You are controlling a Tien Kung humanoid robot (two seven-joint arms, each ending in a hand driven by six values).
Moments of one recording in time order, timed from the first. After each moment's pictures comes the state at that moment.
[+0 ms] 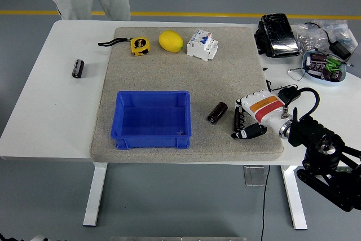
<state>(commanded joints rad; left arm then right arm) -0.23 0.14 -0.34 -0.23 0.74 0.14 0.19 0.59 -0.34 0.51 1.09 -2.18 -0.27 -0.09</state>
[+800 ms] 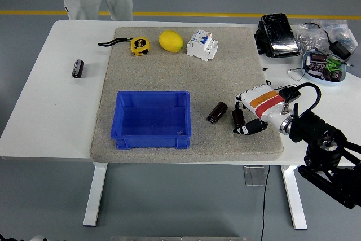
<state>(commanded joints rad) -0.22 0.14 -0.36 -0.23 0.76 0.14 0.20 0.60 -0.36 0.51 1.13 -2.20 -0.26 -0.09</state>
